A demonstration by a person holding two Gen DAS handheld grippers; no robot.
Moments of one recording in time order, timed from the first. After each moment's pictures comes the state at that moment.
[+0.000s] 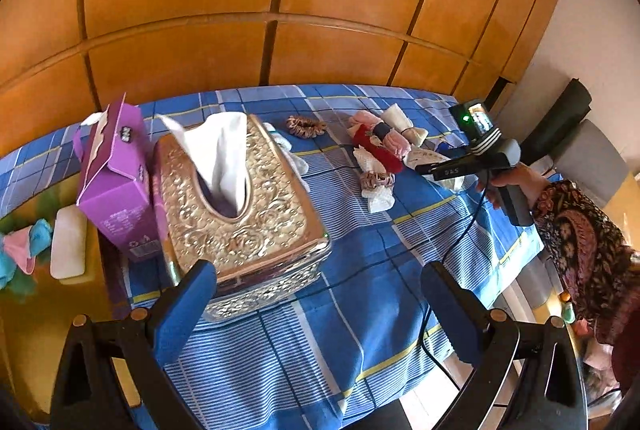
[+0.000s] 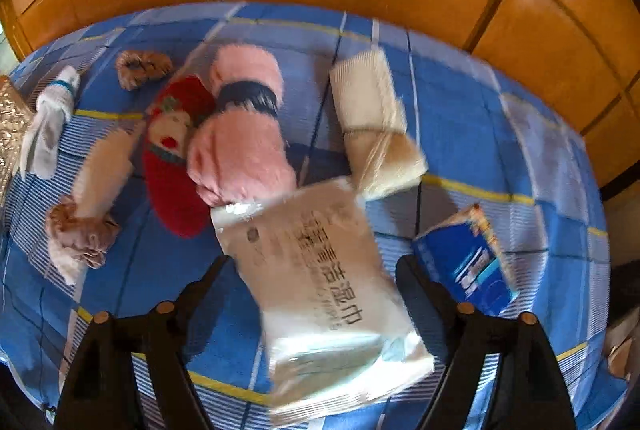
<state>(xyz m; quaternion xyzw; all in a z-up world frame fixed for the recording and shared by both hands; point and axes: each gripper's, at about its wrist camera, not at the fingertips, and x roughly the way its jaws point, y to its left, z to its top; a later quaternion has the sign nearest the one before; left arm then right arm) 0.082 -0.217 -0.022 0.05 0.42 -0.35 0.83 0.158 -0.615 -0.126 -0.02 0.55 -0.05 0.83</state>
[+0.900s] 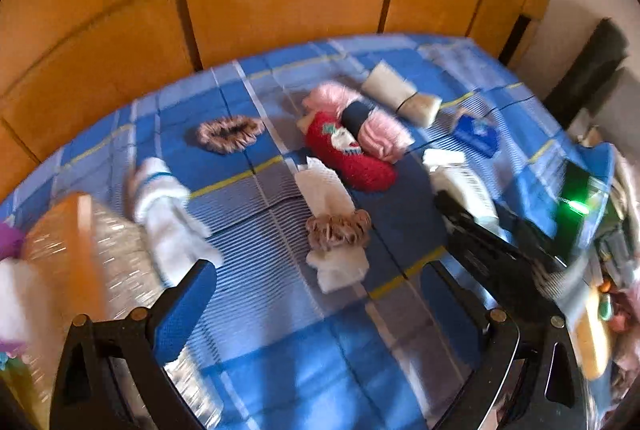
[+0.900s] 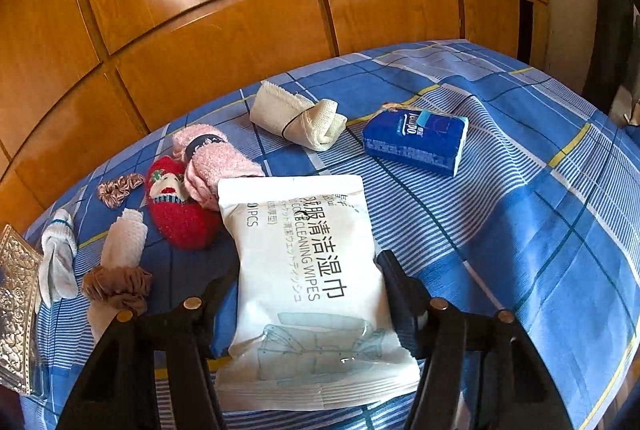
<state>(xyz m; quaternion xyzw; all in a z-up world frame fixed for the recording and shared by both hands) 0.146 -0.422 -0.083 0.16 0.48 -0.32 0.80 0.063 -0.584 -0.140 0.21 0.34 -0.24 0.89</state>
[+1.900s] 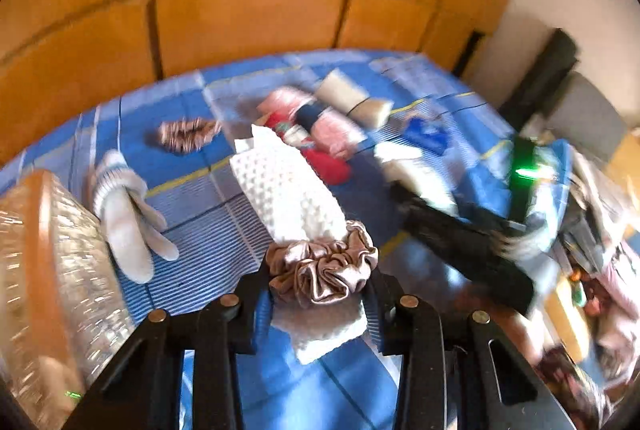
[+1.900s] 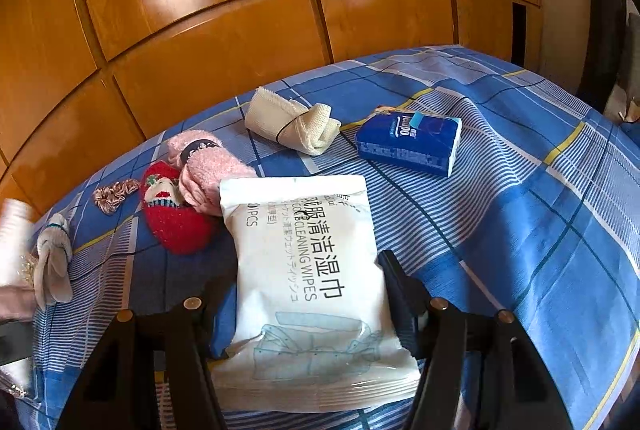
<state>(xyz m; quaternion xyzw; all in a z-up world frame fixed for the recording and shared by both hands) 0.111 -0.387 -0.081 0.11 0.42 -0.42 0.79 0.064 -0.583 -0.142 0.21 0.32 -0.25 0.89</state>
